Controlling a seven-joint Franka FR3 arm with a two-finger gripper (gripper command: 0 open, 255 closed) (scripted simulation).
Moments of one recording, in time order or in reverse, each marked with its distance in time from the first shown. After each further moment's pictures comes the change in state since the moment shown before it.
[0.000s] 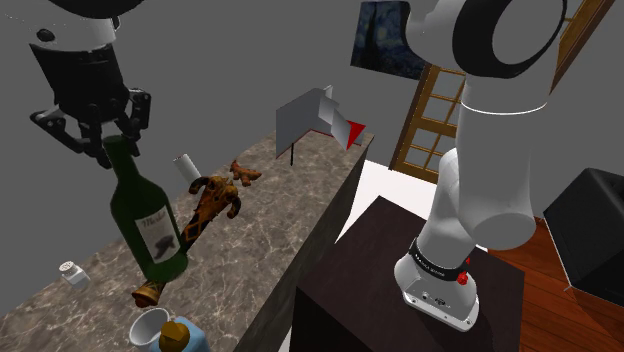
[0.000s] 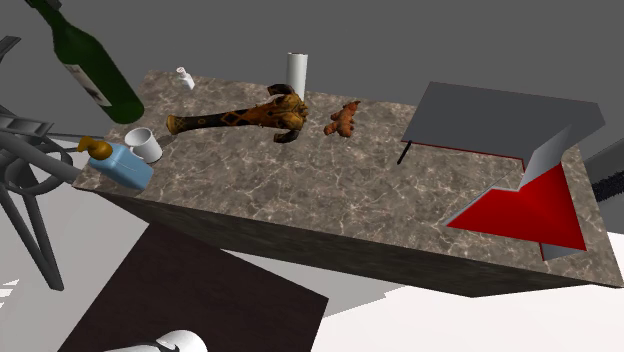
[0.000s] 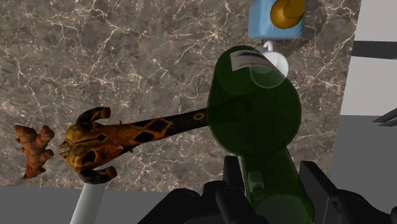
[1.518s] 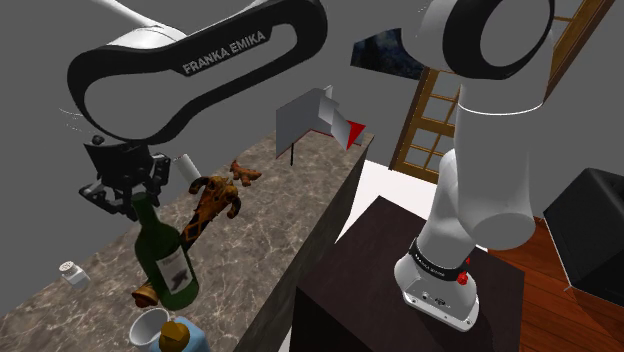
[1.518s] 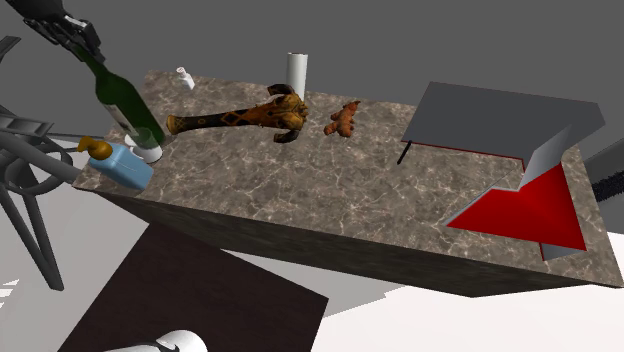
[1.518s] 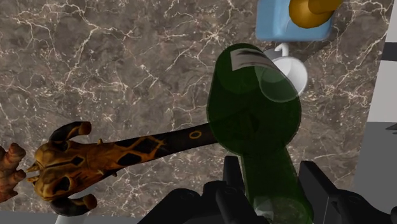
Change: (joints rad) arm -0.010 0.023 -0.008 -0.278 -0.015 0.300 0.021
